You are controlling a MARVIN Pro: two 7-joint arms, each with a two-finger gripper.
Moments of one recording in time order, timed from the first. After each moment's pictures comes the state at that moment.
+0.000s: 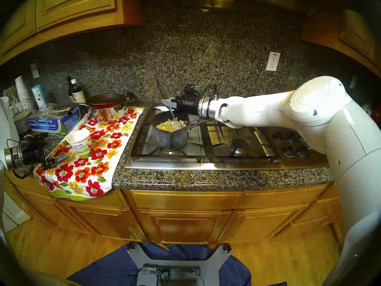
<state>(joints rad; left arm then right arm) 1.71 -0.75 -2.25 -1.39 -0.28 -0.16 -1.35 0.10 -1.27 -0.92 -0.81 2.34 -0.50 0.98</state>
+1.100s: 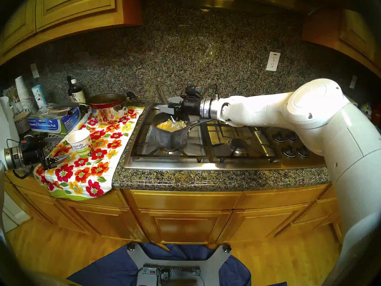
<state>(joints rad) 1.71 -0.75 -2.25 -1.39 -0.28 -0.16 -1.35 0.09 -1.27 -0.93 -0.78 2.34 -0.44 1.03</state>
